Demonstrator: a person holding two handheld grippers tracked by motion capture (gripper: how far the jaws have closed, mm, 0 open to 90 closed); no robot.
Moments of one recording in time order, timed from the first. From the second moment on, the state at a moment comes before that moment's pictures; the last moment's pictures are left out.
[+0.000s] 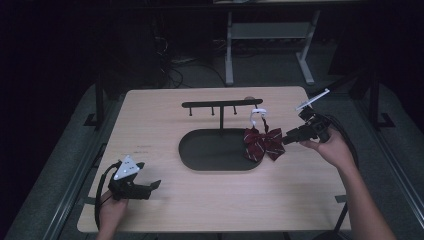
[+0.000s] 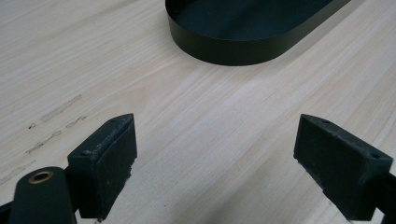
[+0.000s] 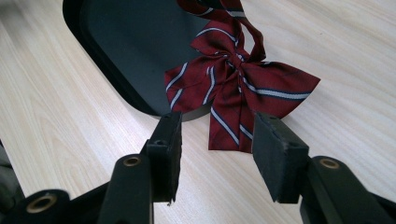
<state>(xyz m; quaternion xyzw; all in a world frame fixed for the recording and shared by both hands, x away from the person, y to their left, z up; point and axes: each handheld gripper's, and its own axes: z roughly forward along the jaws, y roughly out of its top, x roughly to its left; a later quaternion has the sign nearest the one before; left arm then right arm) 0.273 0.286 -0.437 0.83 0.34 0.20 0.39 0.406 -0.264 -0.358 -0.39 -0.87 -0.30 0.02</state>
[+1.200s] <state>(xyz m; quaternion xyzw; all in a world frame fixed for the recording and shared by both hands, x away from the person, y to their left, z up) 0.274 0.285 -0.438 0.83 0.34 0.20 0.38 0.383 -0.276 -0.382 -0.40 -0.86 -0.30 0.02</state>
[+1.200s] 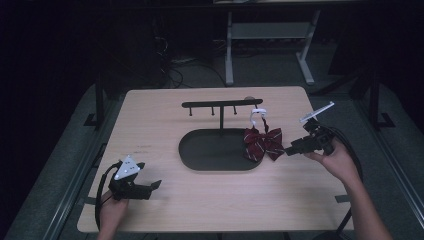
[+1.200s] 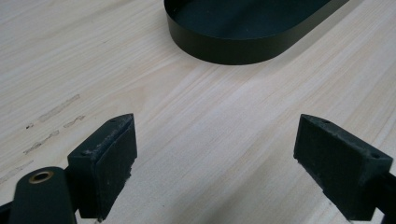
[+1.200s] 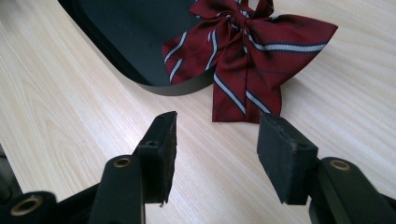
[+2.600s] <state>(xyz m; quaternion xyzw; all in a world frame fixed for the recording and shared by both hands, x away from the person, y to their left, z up) 0.273 0.284 -0.439 0.84 0.34 0.20 0.38 0.338 -0.288 -0.417 -0.41 -0.86 -0.31 0.02</state>
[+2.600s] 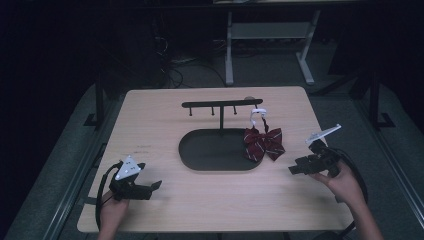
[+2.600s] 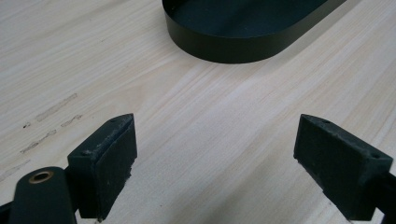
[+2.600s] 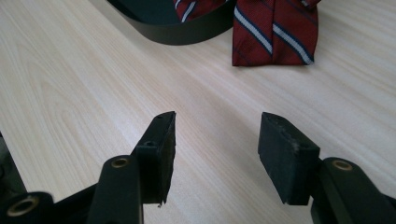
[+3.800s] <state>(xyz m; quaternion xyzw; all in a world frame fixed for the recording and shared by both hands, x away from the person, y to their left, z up) 0.275 0.284 -0.438 0.84 0.34 0.20 0.38 0.294 -0.296 -0.436 -0.41 -0.84 -0.36 -0.03</state>
